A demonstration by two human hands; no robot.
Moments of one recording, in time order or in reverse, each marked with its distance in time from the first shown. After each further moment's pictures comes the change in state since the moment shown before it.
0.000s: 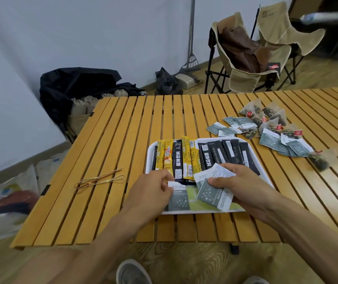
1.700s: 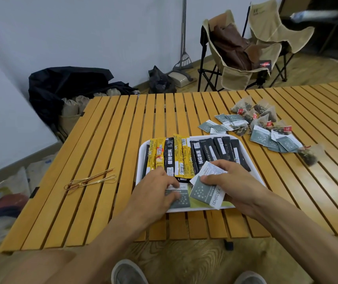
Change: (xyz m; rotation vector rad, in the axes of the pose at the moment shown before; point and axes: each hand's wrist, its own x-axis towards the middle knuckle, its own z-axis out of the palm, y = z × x) left_hand 0.005 0.007 0.019 0.173 -0.062 0.235; right_hand 0.003 0.003 0.001 0.016 0.105 0.031
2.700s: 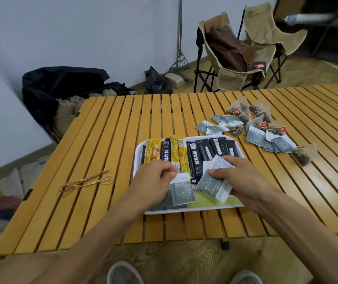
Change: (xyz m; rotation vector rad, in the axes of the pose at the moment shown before) left_hand 0.020 0.012 -0.017 -0.277 0.034 -0.092; right_hand -0.003 -0.009 -0.016 0.016 0.101 -0.013
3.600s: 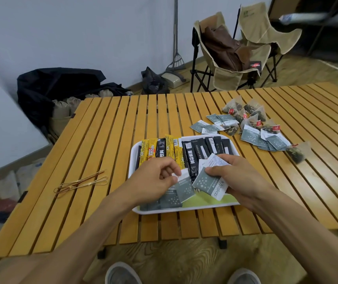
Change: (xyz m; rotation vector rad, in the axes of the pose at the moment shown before) left_hand 0.007 0.005 -0.007 -0.151 -0.204 0.095; right_hand -0.005 -0.004 -0.002 0.002 -0.007 -0.005
